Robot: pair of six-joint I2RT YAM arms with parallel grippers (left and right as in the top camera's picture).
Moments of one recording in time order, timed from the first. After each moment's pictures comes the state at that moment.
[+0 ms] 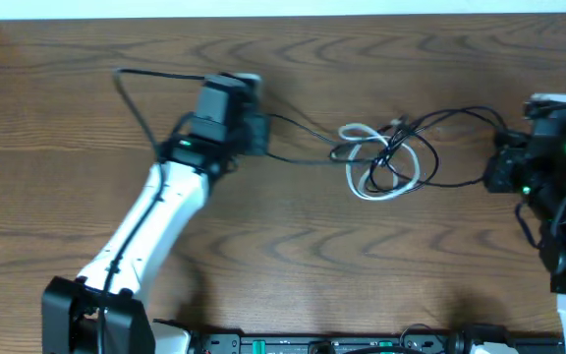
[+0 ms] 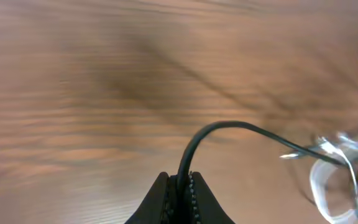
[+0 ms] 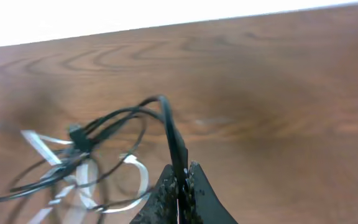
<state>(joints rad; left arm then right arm) -0.26 1.52 1.12 -0.45 0.11 -0.22 -0.09 0.96 1.14 -0.79 -0.11 0.08</state>
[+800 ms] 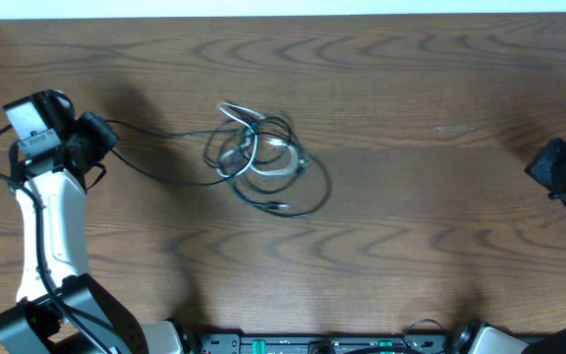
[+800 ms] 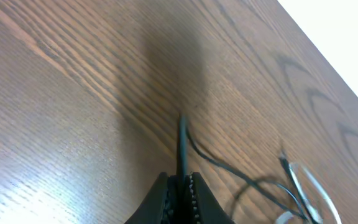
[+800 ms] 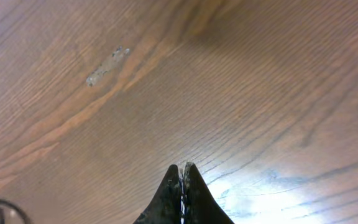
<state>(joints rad) 0.44 1.52 1.12 -0.47 0.25 -0.39 -0.47 1.38 1.14 -0.85 -0.19 0.23</state>
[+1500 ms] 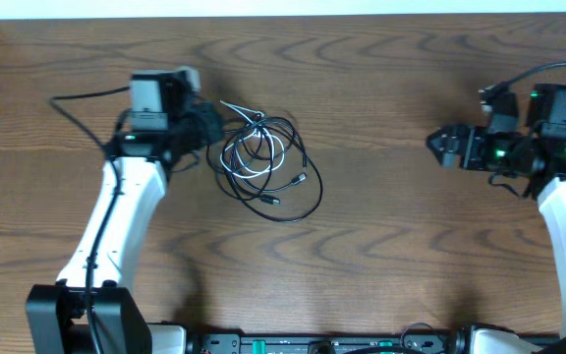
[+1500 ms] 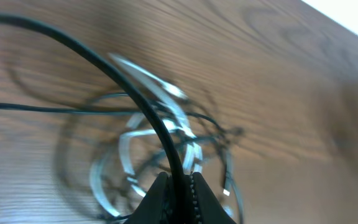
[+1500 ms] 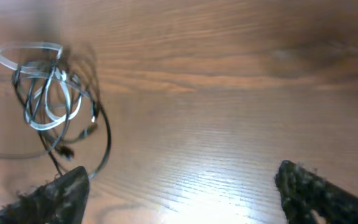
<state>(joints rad) -0.04 1.52 1.12 -0.47 0.33 -0.39 -0.14 1.38 1.14 -0.79 -0.48 0.04</state>
